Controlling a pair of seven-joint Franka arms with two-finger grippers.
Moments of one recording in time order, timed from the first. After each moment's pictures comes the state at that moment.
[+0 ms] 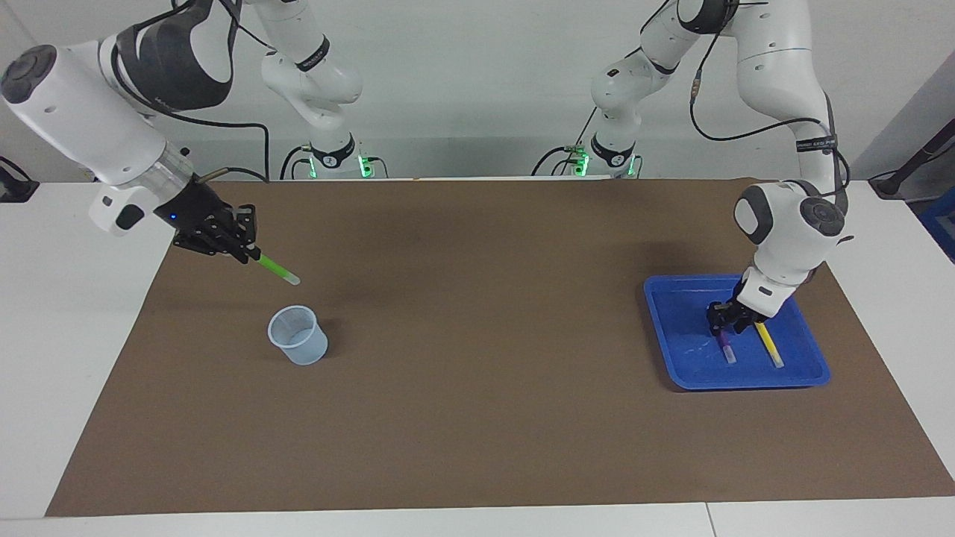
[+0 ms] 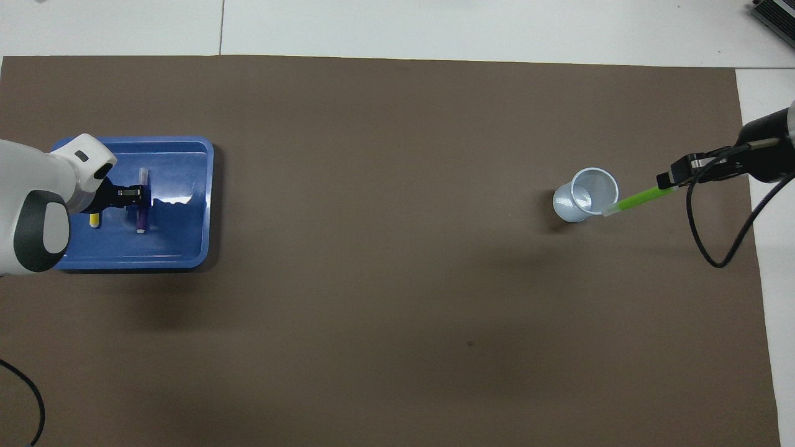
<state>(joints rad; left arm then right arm) 0.52 0.37 -0.43 -1.96 0.18 2.37 -0.01 -0.28 0.15 0.21 -1.52 0.25 1.63 -0.20</state>
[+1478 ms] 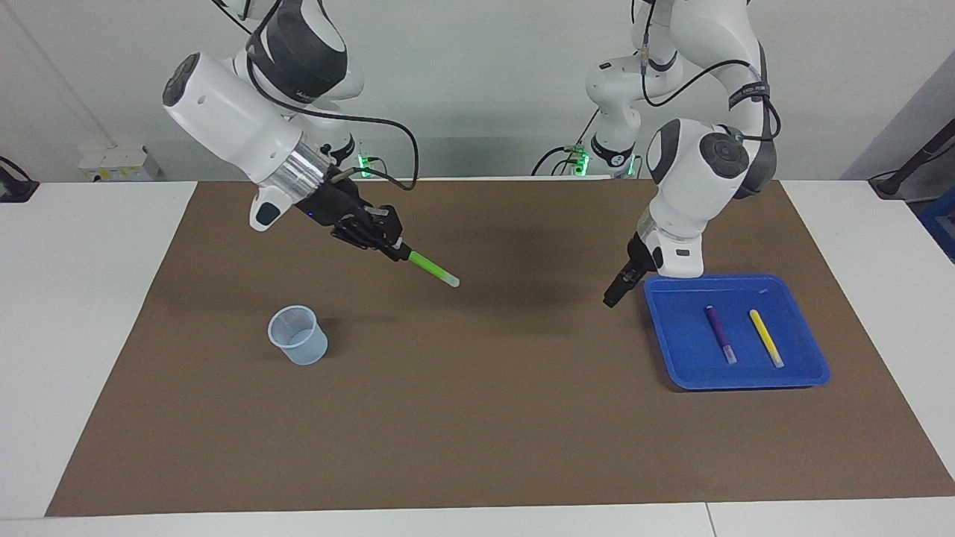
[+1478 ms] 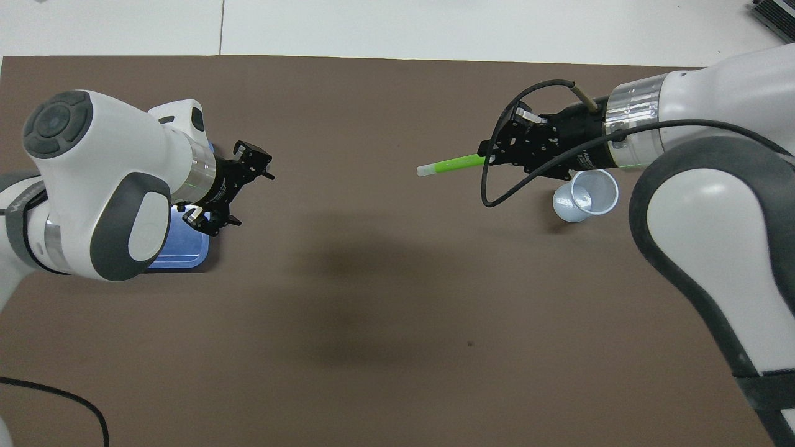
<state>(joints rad) 0.15 0.16 -0.48 -1.83 -0.17 2.05 -1.17 0.02 0.15 0.23 -1.61 0.62 2.02 0.51</state>
